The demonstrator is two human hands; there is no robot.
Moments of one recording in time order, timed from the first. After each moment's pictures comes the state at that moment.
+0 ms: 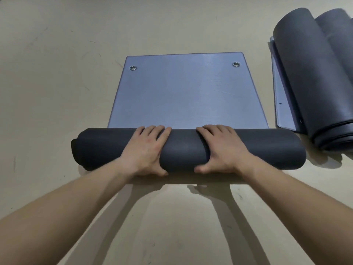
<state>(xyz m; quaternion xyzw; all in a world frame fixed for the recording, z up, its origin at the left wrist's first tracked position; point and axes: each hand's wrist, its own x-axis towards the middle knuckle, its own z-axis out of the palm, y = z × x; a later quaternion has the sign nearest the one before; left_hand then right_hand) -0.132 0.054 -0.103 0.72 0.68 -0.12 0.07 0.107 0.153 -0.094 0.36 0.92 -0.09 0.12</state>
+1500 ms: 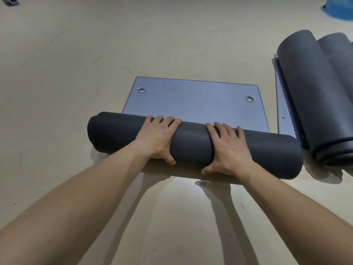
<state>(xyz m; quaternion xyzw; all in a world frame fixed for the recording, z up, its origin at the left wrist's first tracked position) -0.137 0.095 -0.081 0.72 0.68 -0.11 0.04 0.095 0.164 -0.091 0.42 0.90 -0.04 0.10</state>
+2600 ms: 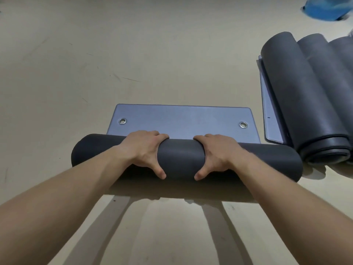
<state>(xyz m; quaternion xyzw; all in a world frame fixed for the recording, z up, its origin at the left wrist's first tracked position) -0.138 0.096 -0.061 0.70 0.67 -0.14 0.19 0.096 0.178 -0.050 0.39 0.88 -0.16 0.20</state>
